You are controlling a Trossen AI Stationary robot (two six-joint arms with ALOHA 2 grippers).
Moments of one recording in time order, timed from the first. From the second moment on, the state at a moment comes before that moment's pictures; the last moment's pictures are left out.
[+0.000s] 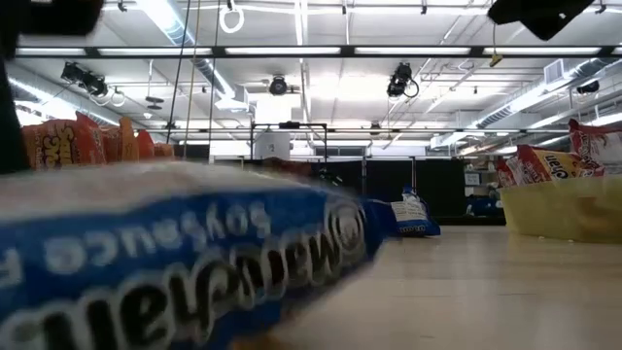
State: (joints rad) left arm -0.90 2.08 1.36 -0.38 -0.60 -0.15; right arm 0.75 1.52 1.00 -0.31 0.60 0.66
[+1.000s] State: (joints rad) left arm -0.83 2.19 1.48 -0.56 -0.70 -0.14; right arm 0.78 1.52 1.00 -0.30 0.69 0.55
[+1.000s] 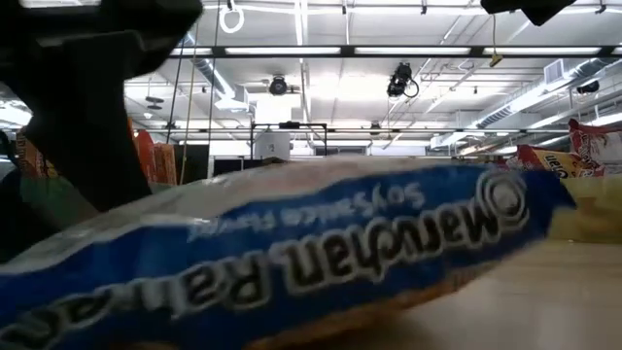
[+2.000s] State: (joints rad) left arm -0.20 1.84 1.48 -0.51 0.17 -0.64; right arm 0.56 1.52 1.12 -0.34 0.50 -0.03
